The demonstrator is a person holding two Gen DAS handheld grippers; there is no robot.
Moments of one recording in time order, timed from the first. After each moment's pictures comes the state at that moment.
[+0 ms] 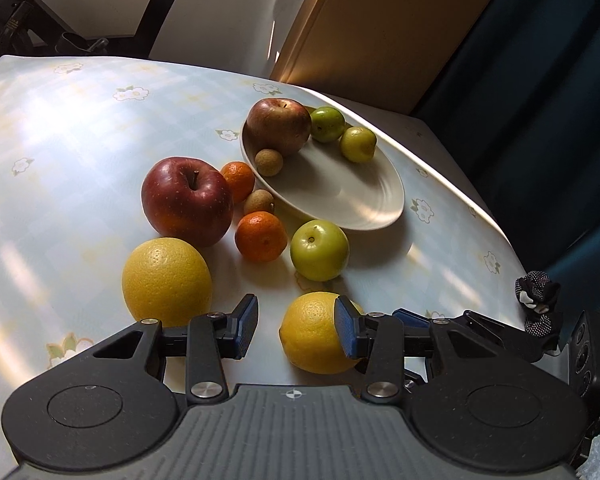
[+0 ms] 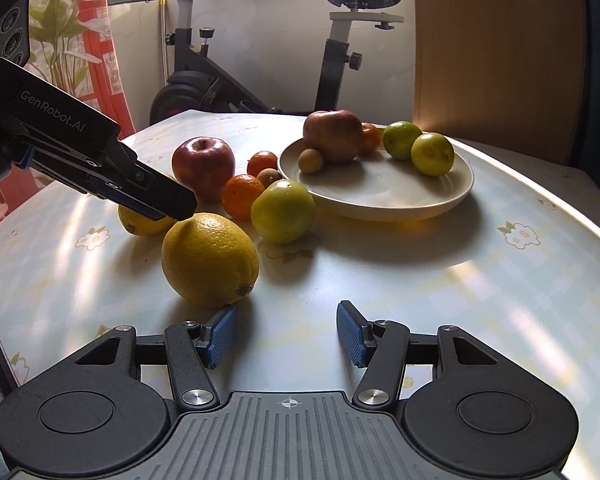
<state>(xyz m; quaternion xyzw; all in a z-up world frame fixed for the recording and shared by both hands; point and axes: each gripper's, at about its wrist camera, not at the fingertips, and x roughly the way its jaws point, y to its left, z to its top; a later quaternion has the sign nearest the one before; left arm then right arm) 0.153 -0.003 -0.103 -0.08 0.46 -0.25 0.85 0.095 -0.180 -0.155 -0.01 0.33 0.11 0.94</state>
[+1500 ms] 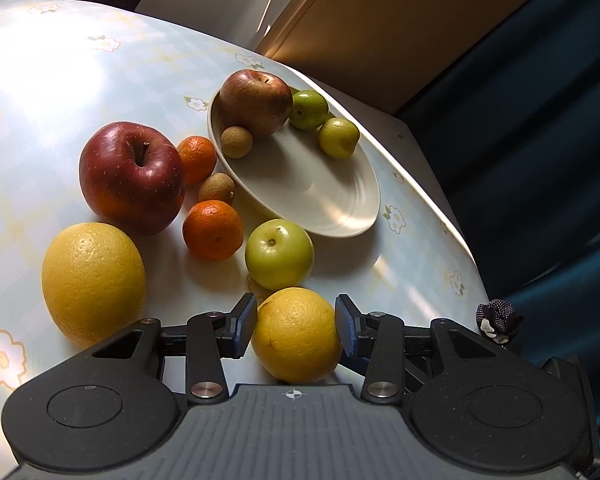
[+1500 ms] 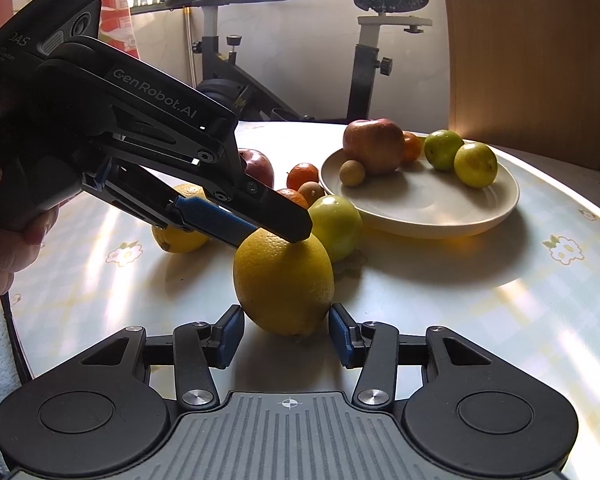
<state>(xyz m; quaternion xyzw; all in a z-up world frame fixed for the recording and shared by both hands) 0.178 -0.016 -0.122 -0.16 0.49 -0.28 0.81 0.107 -0.170 -0.155 0.01 0.32 0.16 0.93</state>
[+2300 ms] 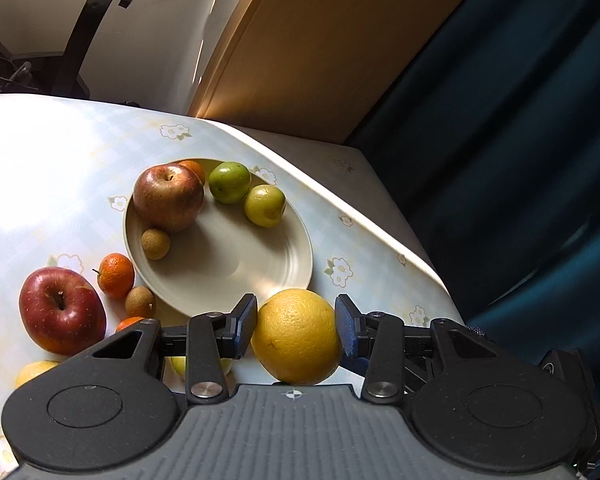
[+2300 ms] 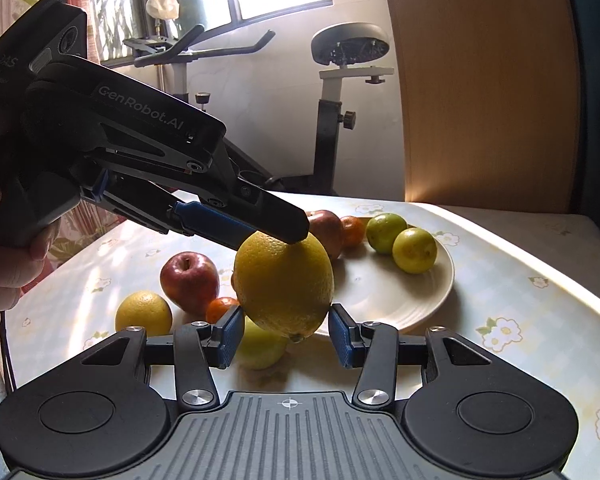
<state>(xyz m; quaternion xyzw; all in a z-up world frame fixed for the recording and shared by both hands) 0.207 -0.065 -0.056 -0.11 0.44 -0.32 0.83 0.134 -0.222 -0.094 0.04 0.26 0.13 0.96</state>
